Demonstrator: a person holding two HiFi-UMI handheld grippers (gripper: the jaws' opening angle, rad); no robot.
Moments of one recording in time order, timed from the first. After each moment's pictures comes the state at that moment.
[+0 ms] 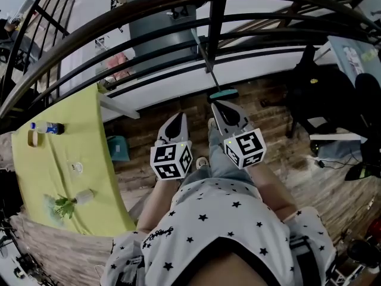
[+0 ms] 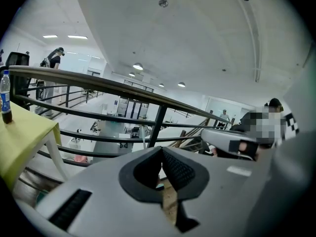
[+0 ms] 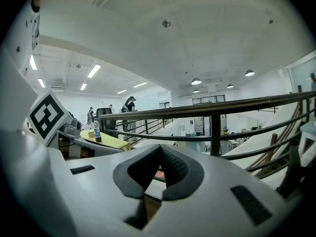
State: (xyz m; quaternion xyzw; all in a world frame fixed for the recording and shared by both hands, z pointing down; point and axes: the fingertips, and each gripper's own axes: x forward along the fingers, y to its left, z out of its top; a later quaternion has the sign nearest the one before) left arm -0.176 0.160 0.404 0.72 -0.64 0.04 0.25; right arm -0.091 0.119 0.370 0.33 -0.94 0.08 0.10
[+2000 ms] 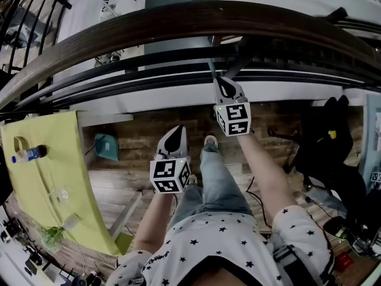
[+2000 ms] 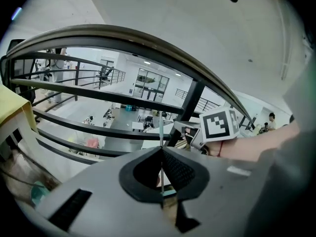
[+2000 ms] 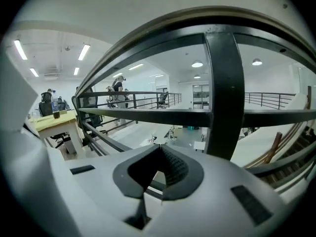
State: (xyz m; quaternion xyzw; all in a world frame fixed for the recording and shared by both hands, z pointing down) left arm -0.240 -0.077 0.559 0.65 -0.68 0.07 0.33; right arm -0.199 -0.261 0.596 0.32 -0.92 0.09 0.19
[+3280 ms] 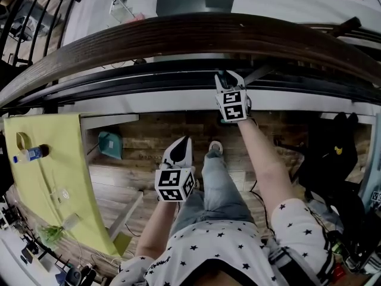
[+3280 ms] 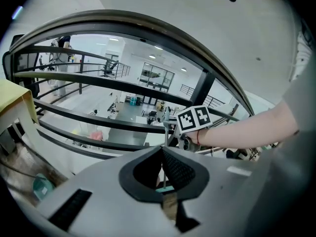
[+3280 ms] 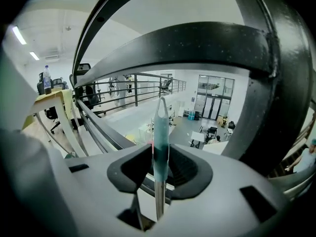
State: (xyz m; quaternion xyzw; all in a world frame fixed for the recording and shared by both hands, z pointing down) left arm -0.245 -0.086 0.592 0.62 -0.69 0.08 0.37; right arm -0.242 -0.330 0.687 0.30 -0.91 0.07 0.29
